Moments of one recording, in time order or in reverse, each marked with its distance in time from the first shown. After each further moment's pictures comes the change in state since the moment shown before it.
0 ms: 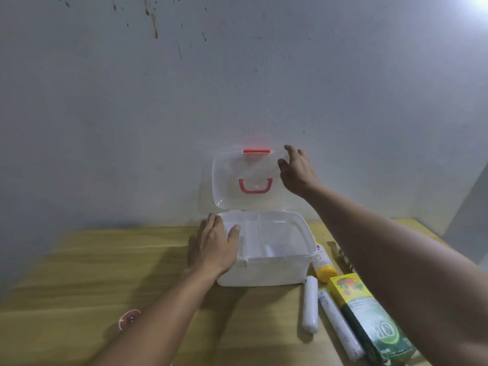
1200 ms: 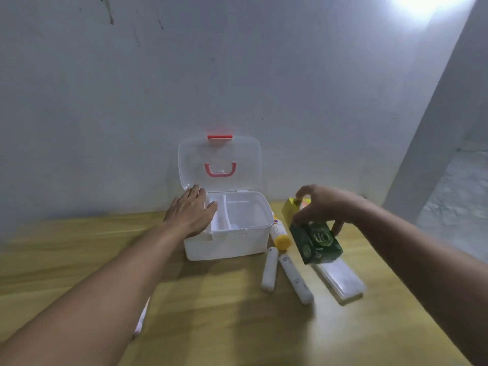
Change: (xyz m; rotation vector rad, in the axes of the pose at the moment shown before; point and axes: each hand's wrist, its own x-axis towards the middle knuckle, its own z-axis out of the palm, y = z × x) left_hand 0.010 0.027 -0.014 0.252 -0.207 0.202; right_hand -0.147 0.028 -0.129 -0.232 -0.534 0.400
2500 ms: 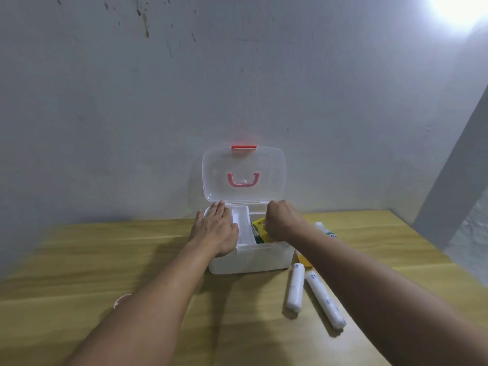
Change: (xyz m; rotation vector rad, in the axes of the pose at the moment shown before) left_hand -0.003 -0.002 0.012 0.108 -0.076 0.005; right_hand 0.081 -0.082 0.092 -0.325 0.261 -0.262
